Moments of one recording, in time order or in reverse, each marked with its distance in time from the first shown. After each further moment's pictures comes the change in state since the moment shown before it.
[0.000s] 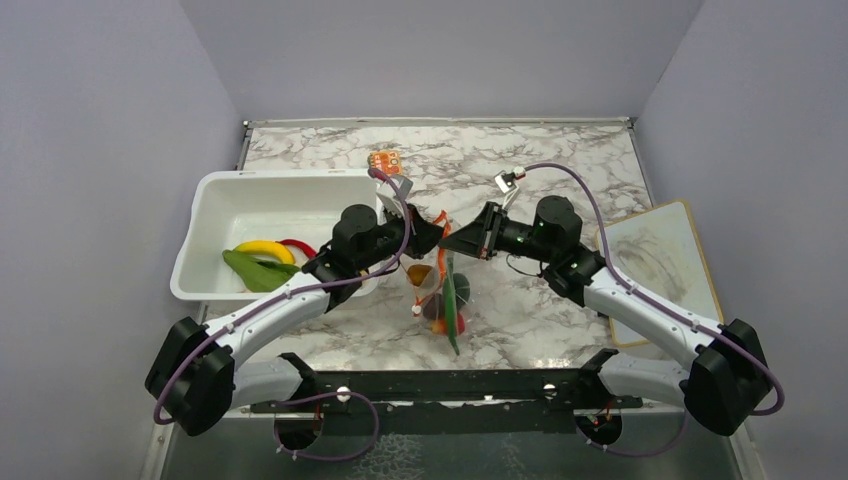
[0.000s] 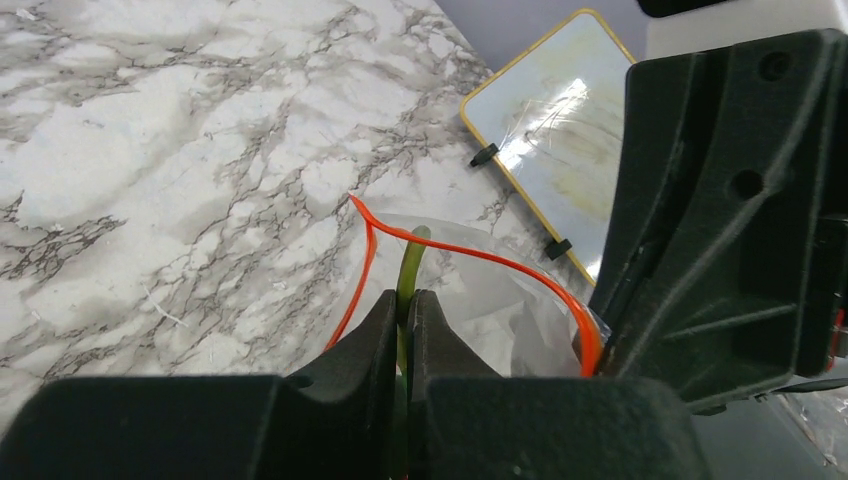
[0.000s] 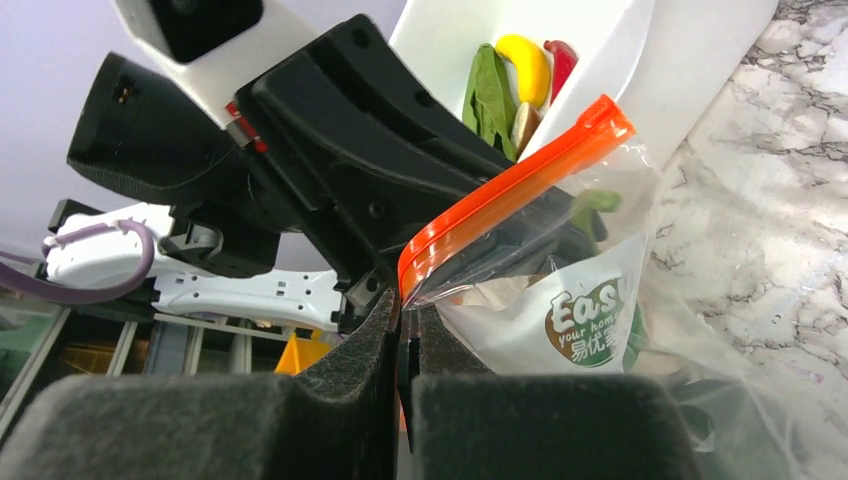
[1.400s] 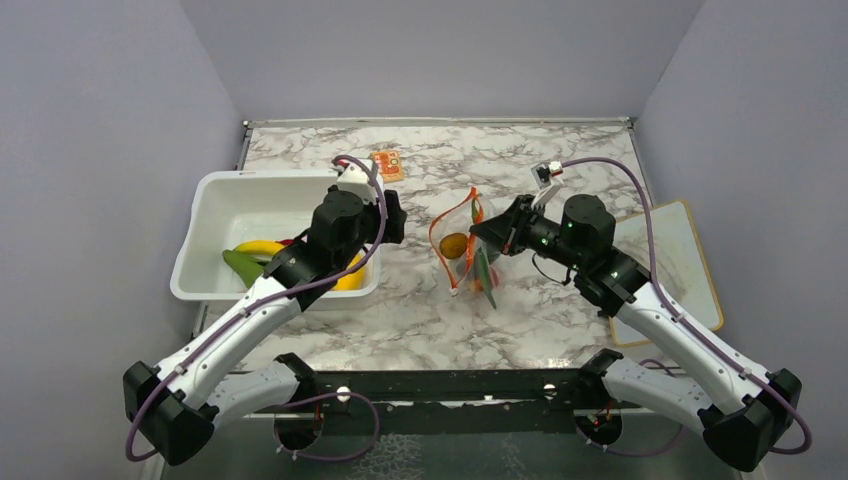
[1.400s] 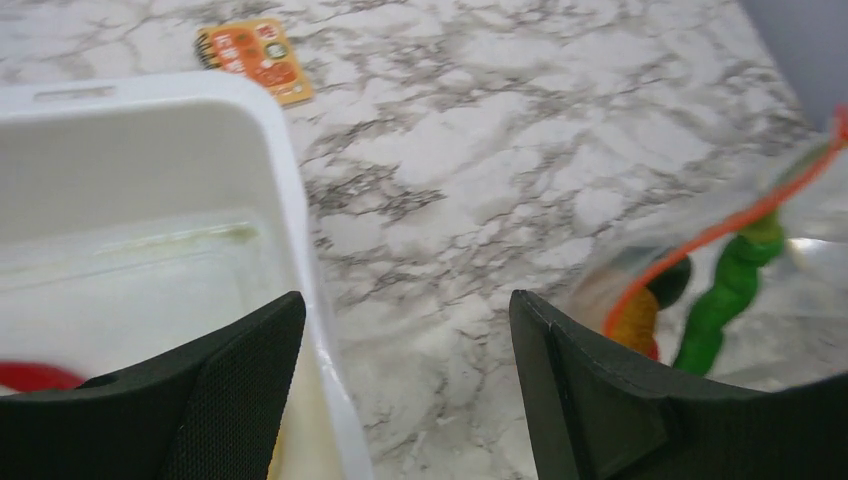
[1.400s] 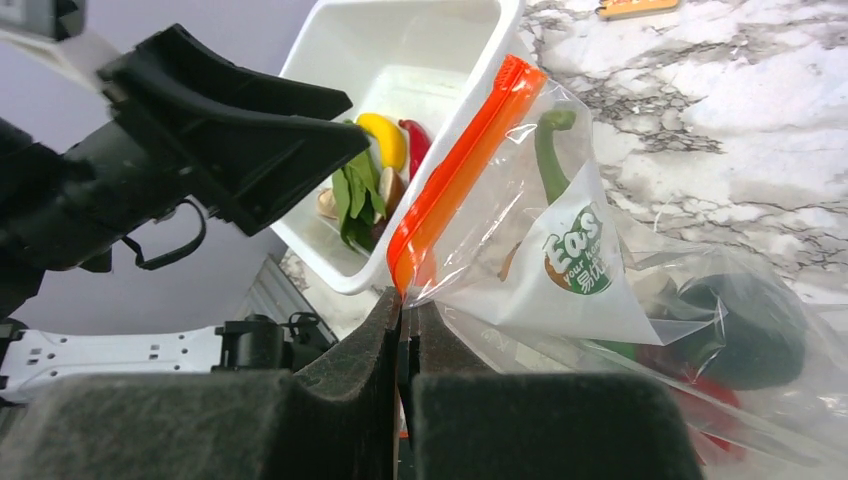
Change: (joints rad) left arm 0.008 -0.190 0.247 -0.630 -0.508 0.186; right arm 0.001 -0.211 0.120 -0.411 0.282 -0.265
